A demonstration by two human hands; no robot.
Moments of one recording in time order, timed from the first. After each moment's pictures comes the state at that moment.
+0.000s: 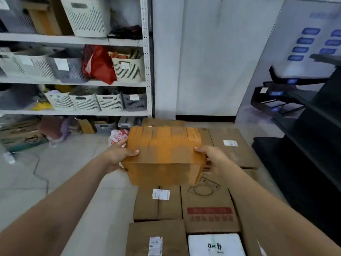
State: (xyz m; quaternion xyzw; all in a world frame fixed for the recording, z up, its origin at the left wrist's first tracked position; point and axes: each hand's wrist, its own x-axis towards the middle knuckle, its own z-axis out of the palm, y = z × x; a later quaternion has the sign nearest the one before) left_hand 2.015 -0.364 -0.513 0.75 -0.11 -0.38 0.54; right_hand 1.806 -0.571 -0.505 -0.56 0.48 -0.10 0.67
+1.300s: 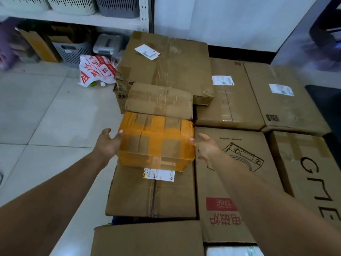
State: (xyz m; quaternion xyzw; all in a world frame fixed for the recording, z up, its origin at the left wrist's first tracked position) left_hand 2.193 -0.521 -1.019 0.87 0.02 -0.27 0.42; right_hand 2.021 -0.717 -0.999 -0.57 0.57 -0.01 0.60
